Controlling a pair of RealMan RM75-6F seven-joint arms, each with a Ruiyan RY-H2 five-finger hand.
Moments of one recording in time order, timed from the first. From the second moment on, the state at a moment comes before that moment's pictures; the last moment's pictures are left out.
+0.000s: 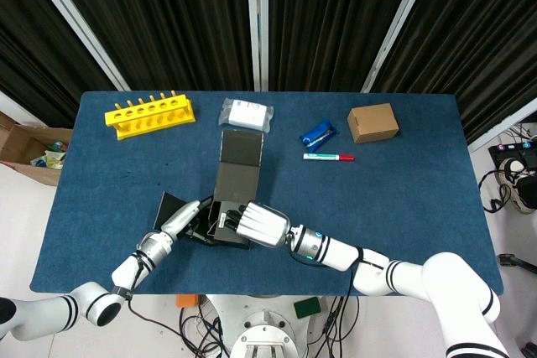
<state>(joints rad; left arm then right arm) -0.61 -1.63 0.00 -1.29 1.48 0.91 -0.80 0.99 -1.88 0.01 -1.00 -1.85 1.16 -0.22</state>
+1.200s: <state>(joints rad) -0.60 -1.63 0.01 -1.29 1.49 0.92 -0.78 1.01 -1.83 0.00 -1.09 -1.82 1.07 -0.27</state>
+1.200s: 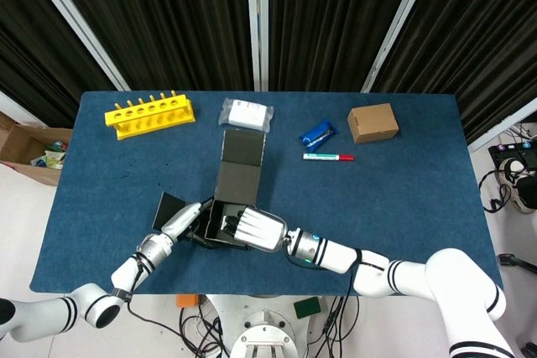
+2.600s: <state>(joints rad) -0.57 -1.67 -0.02 -1.24 1.47 0.96 -0.76 1.02 -1.75 0.01 -1.20 -1.73 0.90 -0.35</state>
